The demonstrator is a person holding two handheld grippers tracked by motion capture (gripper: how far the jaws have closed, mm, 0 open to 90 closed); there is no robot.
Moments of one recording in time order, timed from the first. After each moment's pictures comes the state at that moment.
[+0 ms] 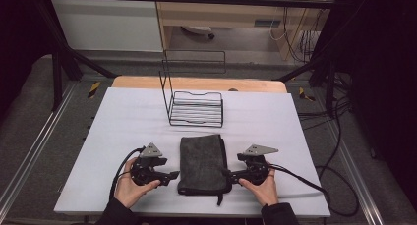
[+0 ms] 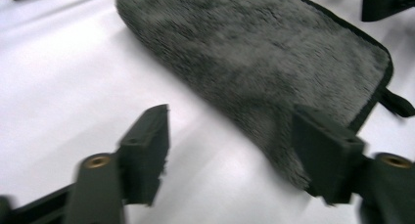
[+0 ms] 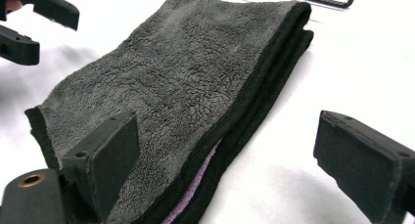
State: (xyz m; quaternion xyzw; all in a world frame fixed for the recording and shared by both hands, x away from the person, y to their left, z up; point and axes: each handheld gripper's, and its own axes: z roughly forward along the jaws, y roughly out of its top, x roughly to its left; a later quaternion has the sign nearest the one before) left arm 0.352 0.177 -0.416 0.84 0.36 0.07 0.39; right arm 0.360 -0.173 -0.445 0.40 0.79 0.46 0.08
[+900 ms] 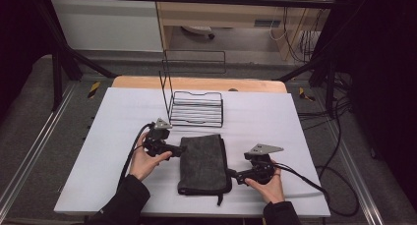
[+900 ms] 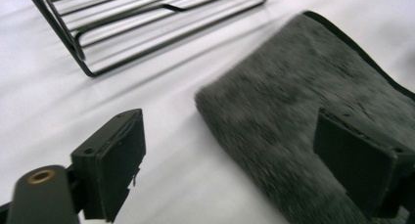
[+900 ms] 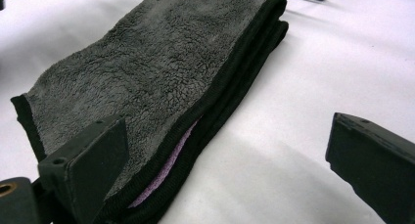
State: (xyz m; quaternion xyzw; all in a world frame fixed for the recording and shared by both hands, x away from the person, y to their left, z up) left arm 0.428 0.150 -0.408 0.82 0.42 0.13 0.37; right arm 0.361 -0.187 -0.443 0.40 0.80 0.45 0.08
